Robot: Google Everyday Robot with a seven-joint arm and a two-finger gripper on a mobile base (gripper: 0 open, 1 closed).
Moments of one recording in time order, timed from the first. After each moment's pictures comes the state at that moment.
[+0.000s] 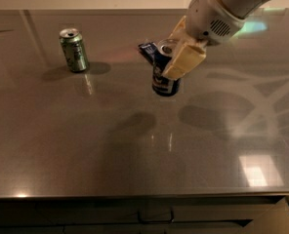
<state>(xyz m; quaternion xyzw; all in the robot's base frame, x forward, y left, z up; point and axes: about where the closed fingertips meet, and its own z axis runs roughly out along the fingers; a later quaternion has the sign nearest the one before) 0.513 -0.067 0.976 -0.65 0.70 0.10 0.26</state>
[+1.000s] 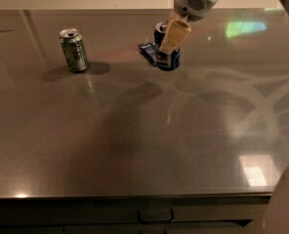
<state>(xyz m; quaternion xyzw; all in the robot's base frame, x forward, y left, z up) 0.630 -0.079 0.967 -0.61 0.76 0.05 0.23</state>
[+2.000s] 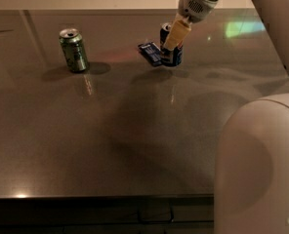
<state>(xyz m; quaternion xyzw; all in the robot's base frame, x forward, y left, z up) 0.698 -0.097 0.934 -0.56 0.79 0.07 0.23</state>
